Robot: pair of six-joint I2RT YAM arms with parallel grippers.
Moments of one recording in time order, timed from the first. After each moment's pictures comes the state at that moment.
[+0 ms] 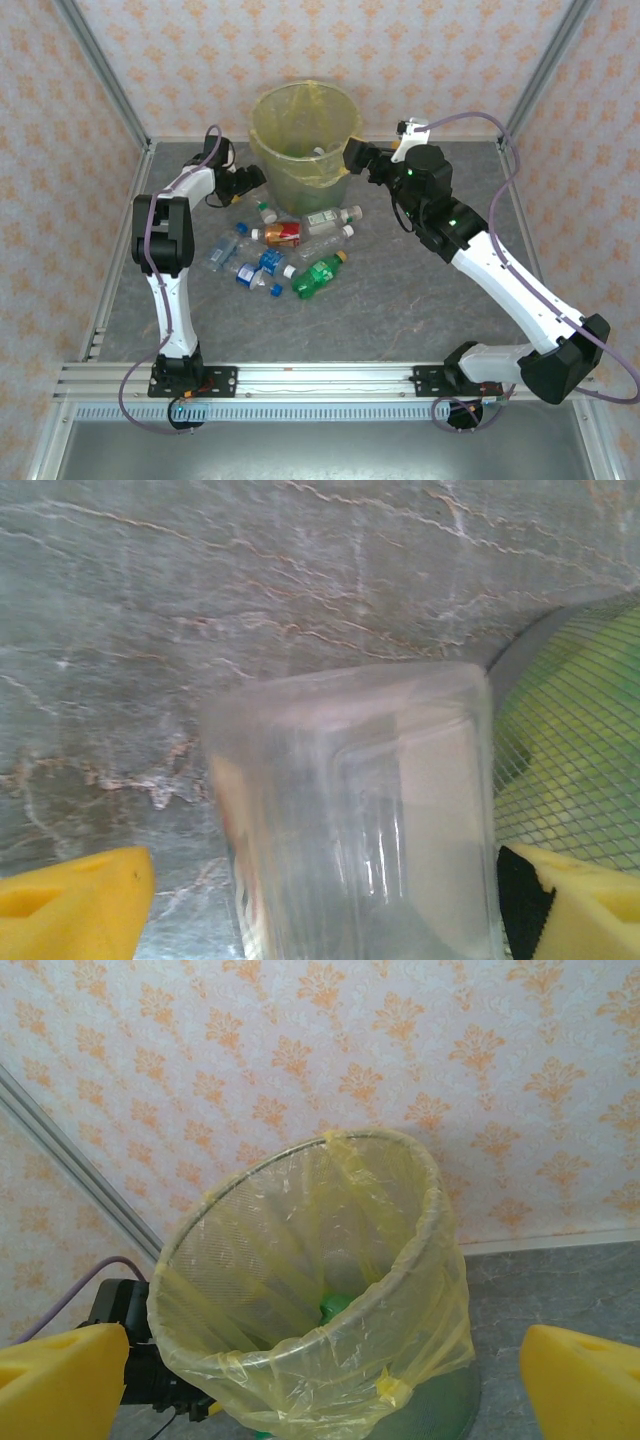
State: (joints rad) left arm 0.01 2.16 1.64 -0.52 0.27 -0.54; right arm 0.61 1.25 1.29 -0.17 0.25 0.45
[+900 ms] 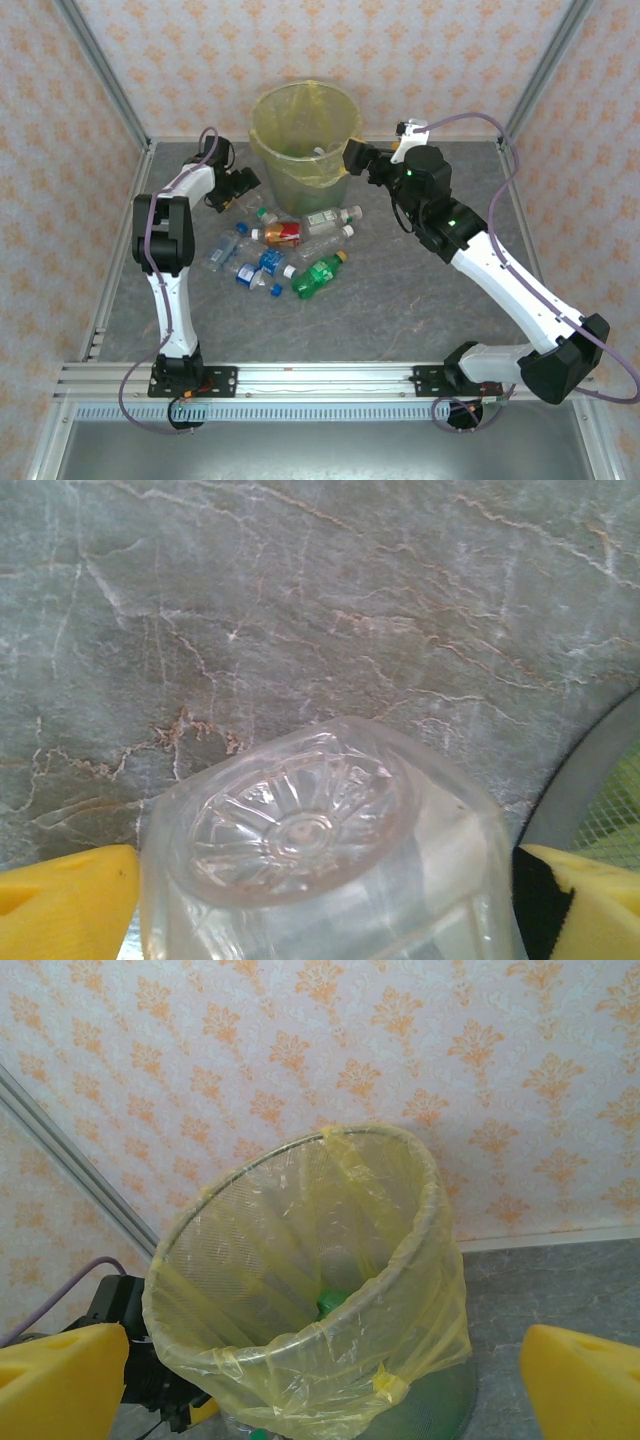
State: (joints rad) left arm 0.01 2.18 1.68 -0.63 0.15 -0.67; right arm 0.61 1.25 1.28 -0.17 0.25 0.44
